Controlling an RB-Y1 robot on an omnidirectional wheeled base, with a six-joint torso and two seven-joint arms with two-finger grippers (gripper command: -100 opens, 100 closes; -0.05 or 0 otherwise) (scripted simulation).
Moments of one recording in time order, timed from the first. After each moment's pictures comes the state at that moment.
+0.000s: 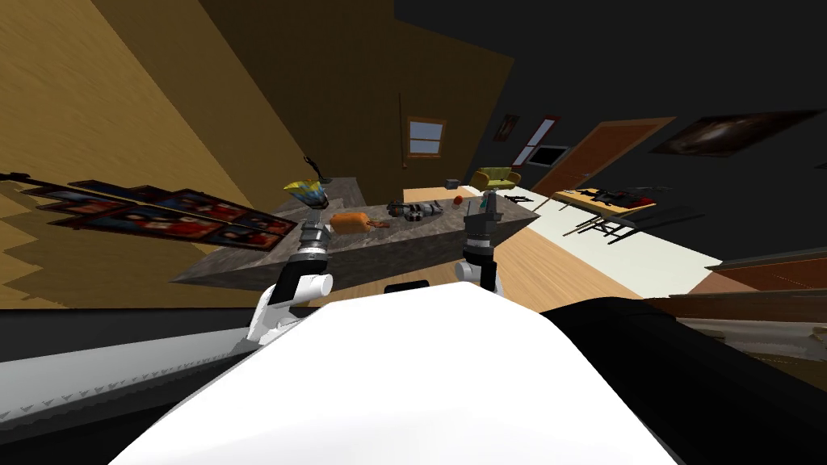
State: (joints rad) left arm 0.38 0.23 0.15 -2.28 0.08 0.11 -0.11; right arm 0.47 -0.02 -0.03 -2.37 -0.02 -0.43 -0.12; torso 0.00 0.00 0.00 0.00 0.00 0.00
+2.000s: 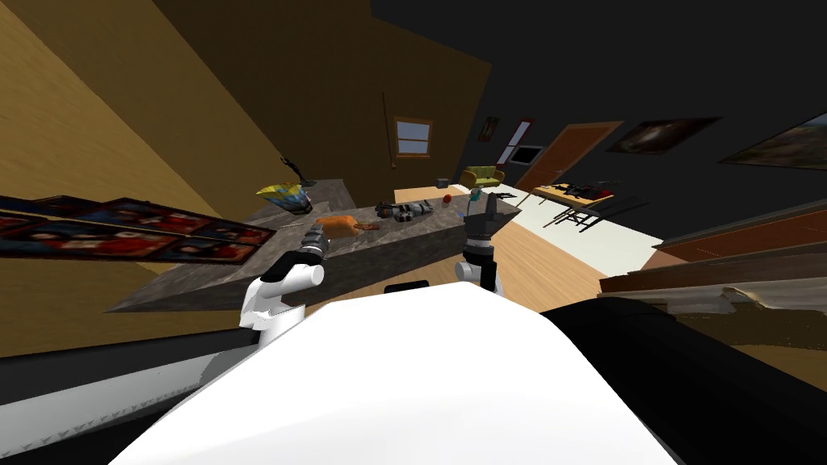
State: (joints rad) left arm 0.25 0.27 0.27 -2.18 0.14 0.64 -0.03; right arm 0.47 -0.02 -0.03 -2.37 -0.02 -0.43 -0.12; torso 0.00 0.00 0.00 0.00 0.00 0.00
